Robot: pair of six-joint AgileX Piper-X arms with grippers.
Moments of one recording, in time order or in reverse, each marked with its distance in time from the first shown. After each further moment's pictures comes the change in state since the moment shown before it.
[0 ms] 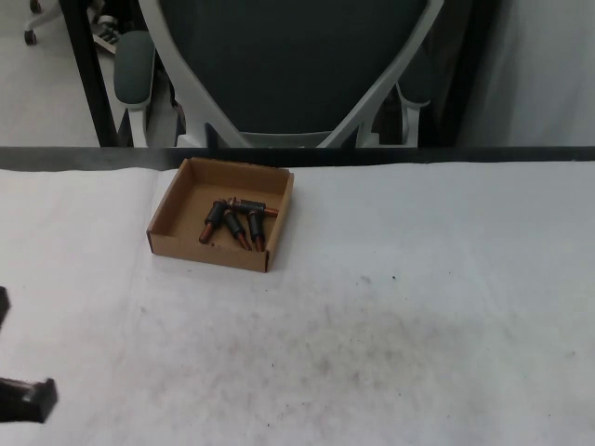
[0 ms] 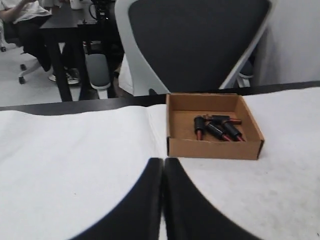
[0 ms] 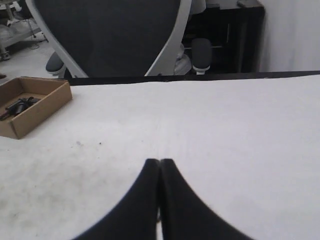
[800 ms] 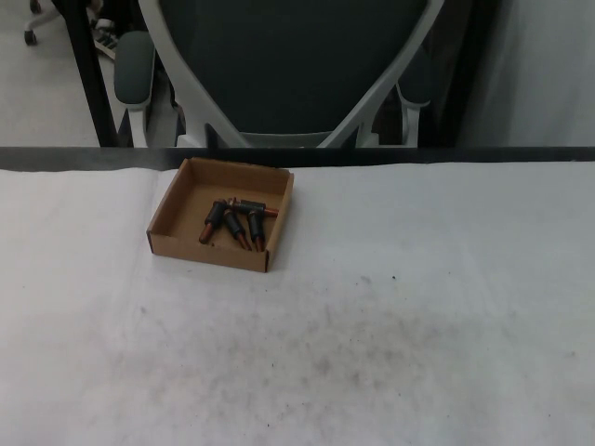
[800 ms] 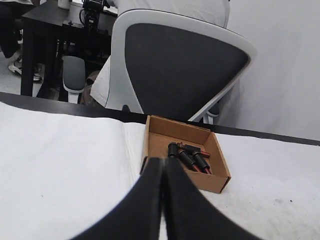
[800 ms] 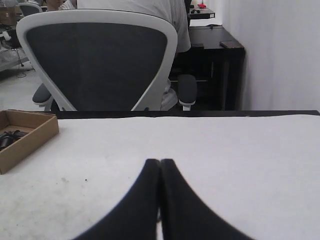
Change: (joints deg) left arm 20.4 -1.9 0.3 -0.9 26.0 -13.2; right arm 0.0 0.0 0.0 -6.2 3.1 -3.9
